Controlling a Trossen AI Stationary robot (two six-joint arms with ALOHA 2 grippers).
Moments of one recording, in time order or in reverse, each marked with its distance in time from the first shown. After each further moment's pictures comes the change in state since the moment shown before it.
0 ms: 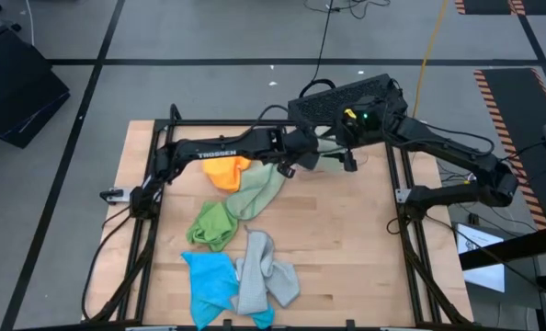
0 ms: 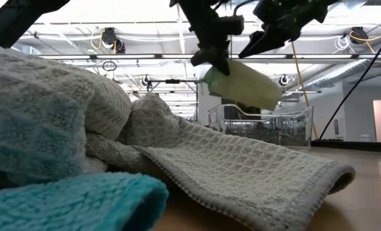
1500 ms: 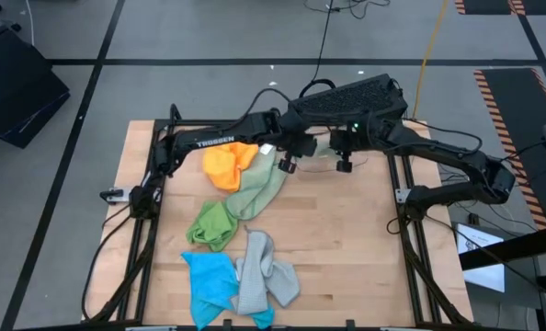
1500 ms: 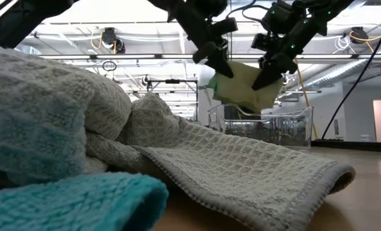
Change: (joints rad) left arm 0.124 -0.005 0.000 0.004 0.433 -0.145; right arm -0.018 0.040 -0.137 0.014 0.369 0.034
